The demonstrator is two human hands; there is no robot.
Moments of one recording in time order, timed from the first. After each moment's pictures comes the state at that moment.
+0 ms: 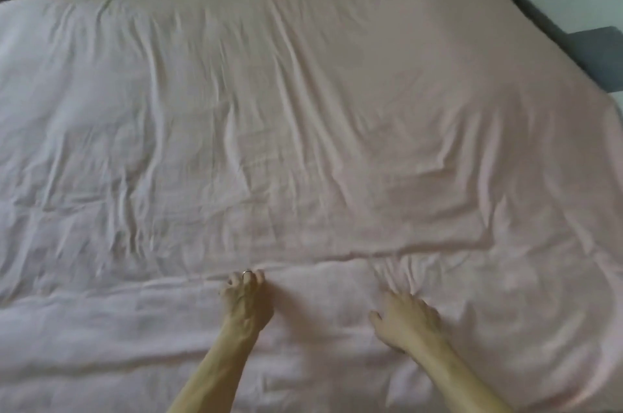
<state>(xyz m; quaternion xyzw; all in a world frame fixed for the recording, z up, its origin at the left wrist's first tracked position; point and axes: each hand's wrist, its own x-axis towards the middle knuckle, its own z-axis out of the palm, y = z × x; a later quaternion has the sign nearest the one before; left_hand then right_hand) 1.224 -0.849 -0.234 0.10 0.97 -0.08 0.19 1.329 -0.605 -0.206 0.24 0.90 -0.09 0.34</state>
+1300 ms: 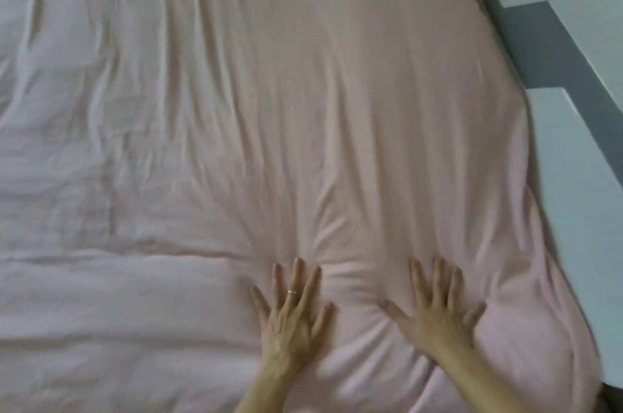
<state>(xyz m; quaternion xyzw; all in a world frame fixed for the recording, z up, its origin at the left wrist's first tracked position) 1.373 -0.460 -0.308 0.15 0.97 0.10 0.16 1.421 -0.219 -0.272 0.25 0.92 -0.05 0.31</state>
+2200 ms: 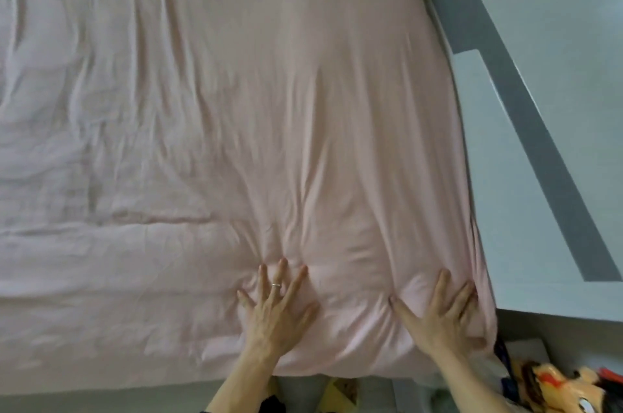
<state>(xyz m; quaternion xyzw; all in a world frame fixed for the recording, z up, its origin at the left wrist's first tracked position) 1.461 -0.408 -0.276 0.14 0.95 0.03 0.29 1.545 -0.139 -0.256 0.43 0.81 -0.24 0.31</state>
